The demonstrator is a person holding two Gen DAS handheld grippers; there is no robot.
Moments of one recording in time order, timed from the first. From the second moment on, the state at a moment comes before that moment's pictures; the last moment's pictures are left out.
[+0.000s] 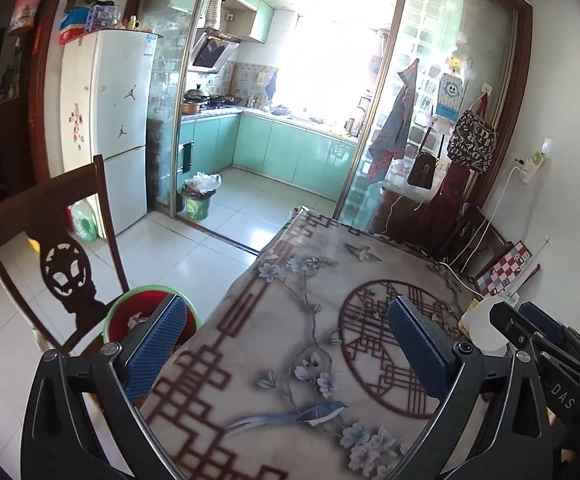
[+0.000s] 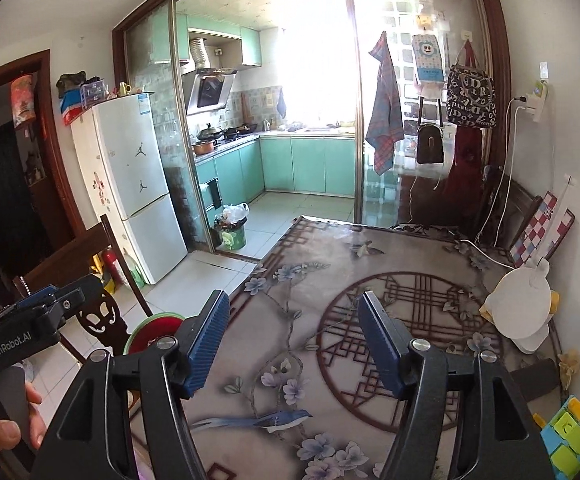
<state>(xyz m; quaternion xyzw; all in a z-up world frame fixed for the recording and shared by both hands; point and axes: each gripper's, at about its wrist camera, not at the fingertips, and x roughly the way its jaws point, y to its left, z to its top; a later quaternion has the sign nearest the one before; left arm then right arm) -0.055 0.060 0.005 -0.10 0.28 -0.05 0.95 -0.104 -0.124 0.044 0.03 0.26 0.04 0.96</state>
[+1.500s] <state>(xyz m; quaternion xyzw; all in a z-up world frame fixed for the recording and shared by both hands) -0.076 0.054 0.011 -0.11 0.20 -0.01 0.97 -0.122 -0.127 0.051 0.03 0.22 0.04 0.97</state>
